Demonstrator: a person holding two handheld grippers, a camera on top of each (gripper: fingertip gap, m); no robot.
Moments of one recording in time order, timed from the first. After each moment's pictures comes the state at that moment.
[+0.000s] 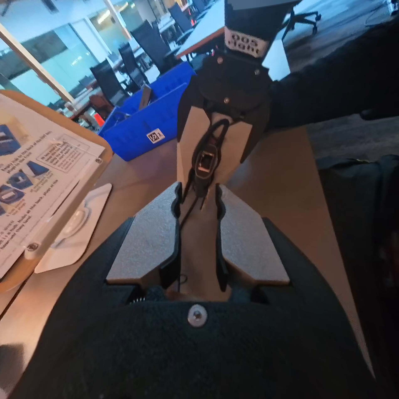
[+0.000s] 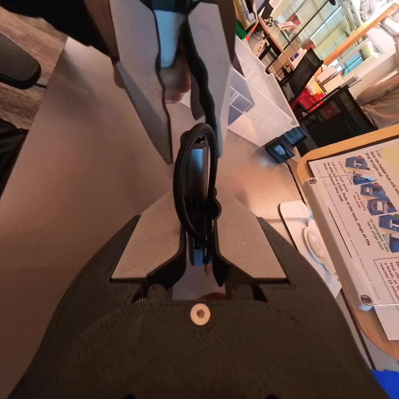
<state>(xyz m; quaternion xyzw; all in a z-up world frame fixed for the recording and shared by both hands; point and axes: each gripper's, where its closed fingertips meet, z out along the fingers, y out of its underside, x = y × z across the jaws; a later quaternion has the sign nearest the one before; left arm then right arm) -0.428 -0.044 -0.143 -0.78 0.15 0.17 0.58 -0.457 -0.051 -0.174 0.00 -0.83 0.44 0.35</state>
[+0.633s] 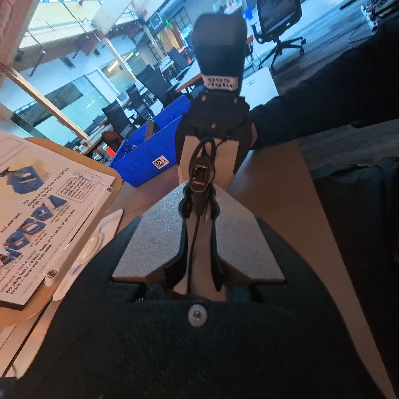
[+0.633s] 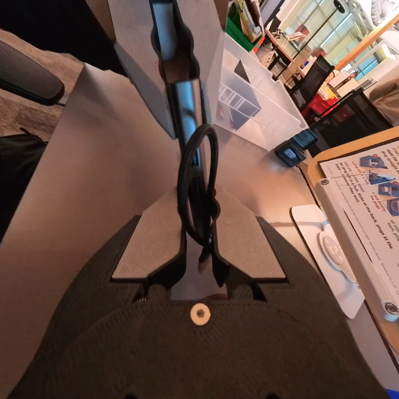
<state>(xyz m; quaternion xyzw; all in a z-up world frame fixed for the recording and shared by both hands) -0.414 -0.045 -0.124 -0.74 0.20 0.19 0.61 -0.452 -0.049 -0.174 0.00 -0.82 0.47 0.32</state>
